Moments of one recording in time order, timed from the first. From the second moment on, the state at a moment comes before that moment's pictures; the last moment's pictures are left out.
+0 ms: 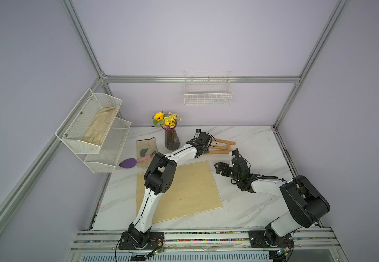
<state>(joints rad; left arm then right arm) -0.59 2.27 1.81 -0.42 -0.38 -0.49 0.47 1.58 0.63 0.35 0.01 0.62</state>
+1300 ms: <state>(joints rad) -0.56 2.36 1.92 -0.45 -0.30 -0.47 0.47 1.58 0.63 0.35 0.01 0.62</state>
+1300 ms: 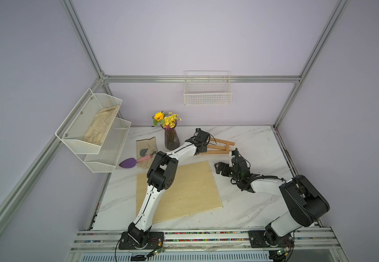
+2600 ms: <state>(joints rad) -0.57 2.23 1.84 -0.40 -0.20 -0.63 0.47 1.33 0.59 0.30 0.03 0.62</state>
